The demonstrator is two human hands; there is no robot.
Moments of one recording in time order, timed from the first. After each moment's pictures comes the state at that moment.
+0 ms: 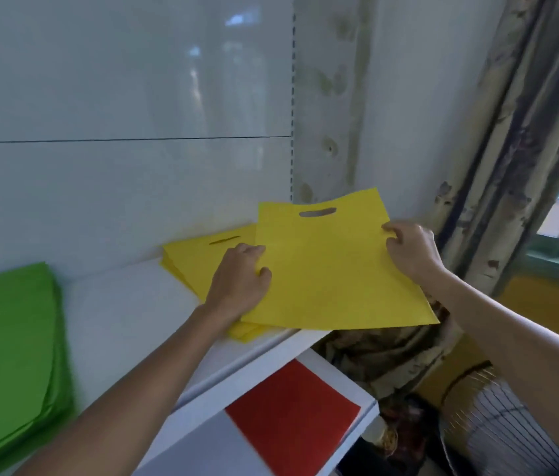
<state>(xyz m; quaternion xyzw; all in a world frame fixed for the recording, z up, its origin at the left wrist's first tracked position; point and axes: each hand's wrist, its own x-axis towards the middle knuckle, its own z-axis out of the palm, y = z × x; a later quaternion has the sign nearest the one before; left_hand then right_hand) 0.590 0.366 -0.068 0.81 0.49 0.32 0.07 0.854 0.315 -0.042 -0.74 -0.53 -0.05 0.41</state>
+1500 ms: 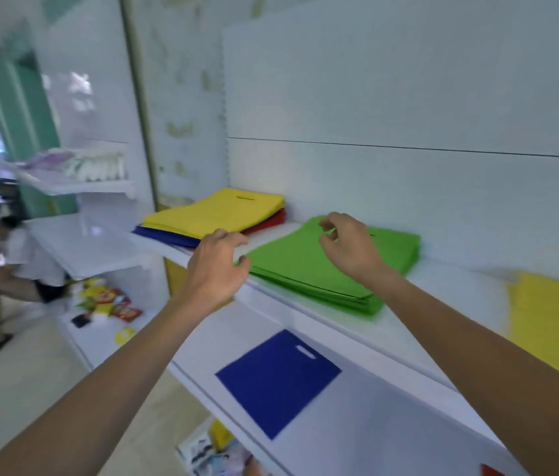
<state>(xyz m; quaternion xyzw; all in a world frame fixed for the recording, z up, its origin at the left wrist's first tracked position) 0.385 0.079 -0.040 0.29 0.88 0.31 -0.21 0.443 0.285 -0.026 -0.09 -0.92 0.21 0.33</state>
